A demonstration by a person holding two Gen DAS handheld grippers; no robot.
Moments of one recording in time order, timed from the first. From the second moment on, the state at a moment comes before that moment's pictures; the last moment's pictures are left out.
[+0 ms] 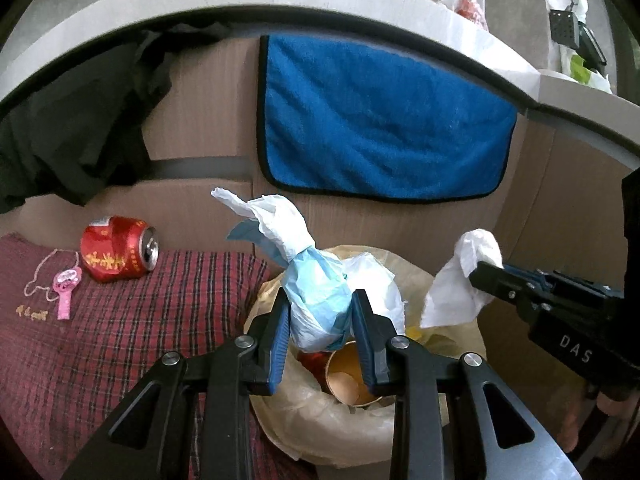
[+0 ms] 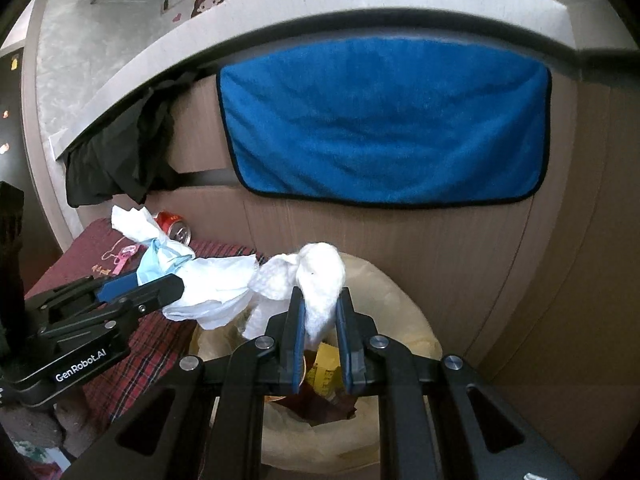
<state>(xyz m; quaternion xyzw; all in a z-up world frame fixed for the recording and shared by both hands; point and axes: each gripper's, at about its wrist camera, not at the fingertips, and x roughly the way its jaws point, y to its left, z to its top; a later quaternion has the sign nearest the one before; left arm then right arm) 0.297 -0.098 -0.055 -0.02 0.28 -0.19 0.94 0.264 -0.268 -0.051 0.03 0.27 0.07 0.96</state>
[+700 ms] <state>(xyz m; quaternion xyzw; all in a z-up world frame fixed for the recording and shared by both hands) 0.305 -0.023 -0.049 -0.06 0.29 -0.18 0.94 0.265 -0.261 -0.049 0.05 0.28 0.08 0.95</state>
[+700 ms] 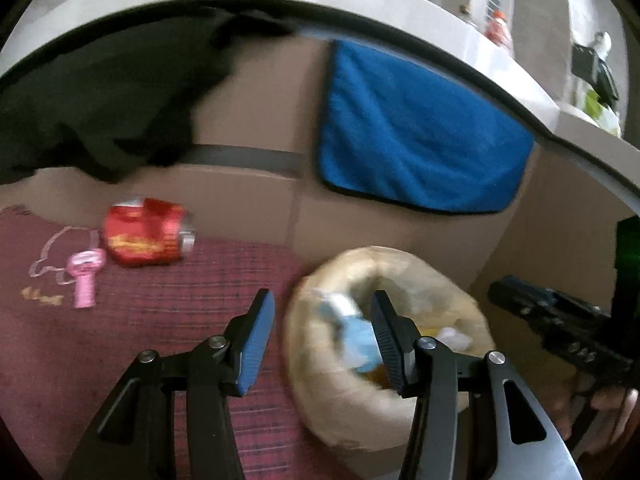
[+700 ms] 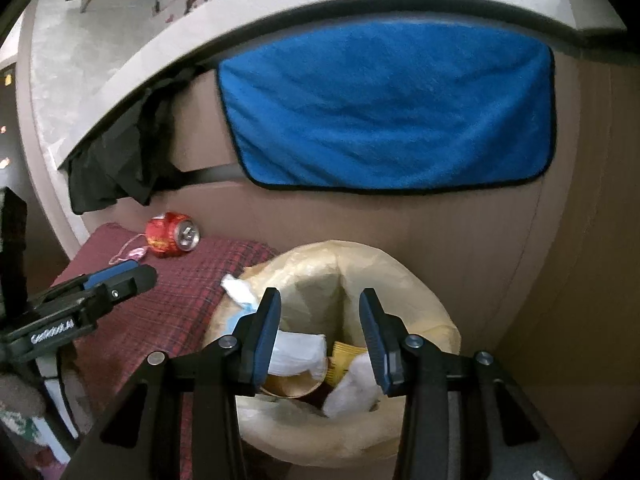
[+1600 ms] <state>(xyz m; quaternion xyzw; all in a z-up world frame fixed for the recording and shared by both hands) 0.455 0.177 -0.133 -0.14 0.42 -0.03 0.90 0.351 -0.103 -0.081 0.02 0.34 0.18 0.92</state>
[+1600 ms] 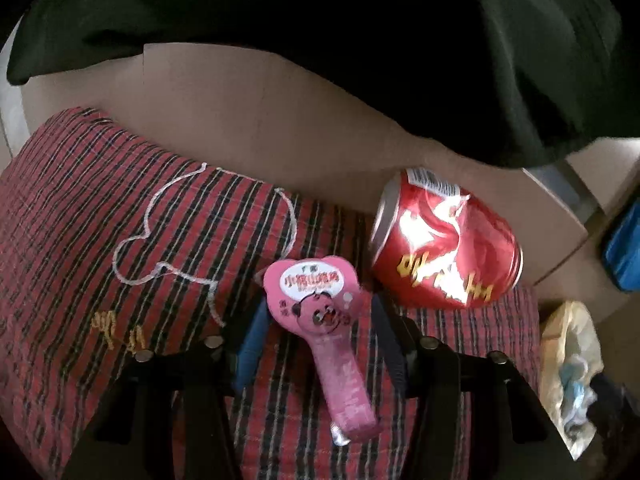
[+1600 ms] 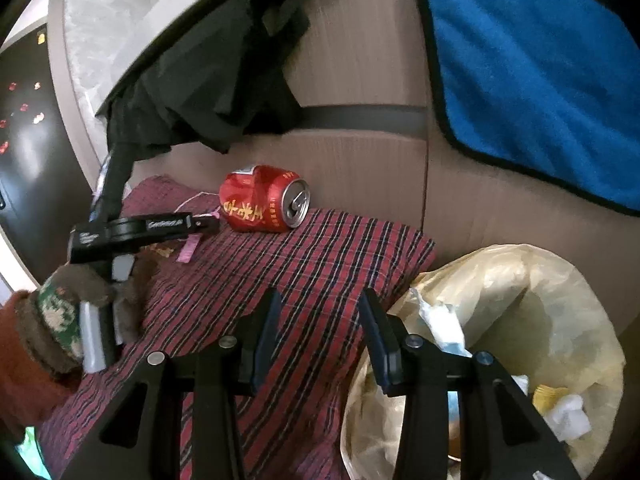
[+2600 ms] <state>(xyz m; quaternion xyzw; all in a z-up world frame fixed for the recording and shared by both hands) 0.314 0.283 -0.128 -0.20 0.37 -0.04 0.91 0.416 0.059 -0.077 -0.13 0.36 0.29 0.88</state>
